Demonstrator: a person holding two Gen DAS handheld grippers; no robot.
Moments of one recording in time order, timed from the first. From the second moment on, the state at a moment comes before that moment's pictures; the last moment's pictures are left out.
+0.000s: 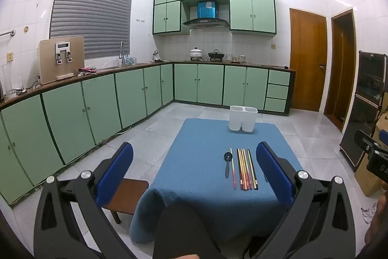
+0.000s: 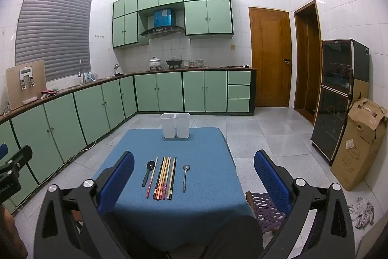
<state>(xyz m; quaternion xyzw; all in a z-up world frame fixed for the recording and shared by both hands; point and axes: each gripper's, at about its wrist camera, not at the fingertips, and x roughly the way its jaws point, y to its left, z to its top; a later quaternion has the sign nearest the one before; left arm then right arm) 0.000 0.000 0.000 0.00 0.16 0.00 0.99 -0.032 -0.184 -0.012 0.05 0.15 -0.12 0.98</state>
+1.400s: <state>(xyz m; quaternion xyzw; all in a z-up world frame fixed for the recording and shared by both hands) -0.004 0.003 0.003 0.00 0.15 0.00 0.99 -0.032 -0.184 -0.012 0.05 0.14 -0.12 0.98</state>
